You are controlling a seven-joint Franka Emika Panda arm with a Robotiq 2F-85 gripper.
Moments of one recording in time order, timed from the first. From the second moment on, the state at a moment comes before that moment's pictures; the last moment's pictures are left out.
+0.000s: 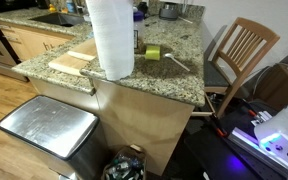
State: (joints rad) arm 0.33 0.13 0.53 -1.13 -0.23 1.74 0.64
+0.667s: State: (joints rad) arm 0.39 0.24 0.43 -1.09 -0.23 1.67 0.66
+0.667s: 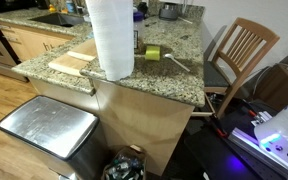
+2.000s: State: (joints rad) arm 0.50 0.39 0.33 -0.96 -0.19 1.57 0.70
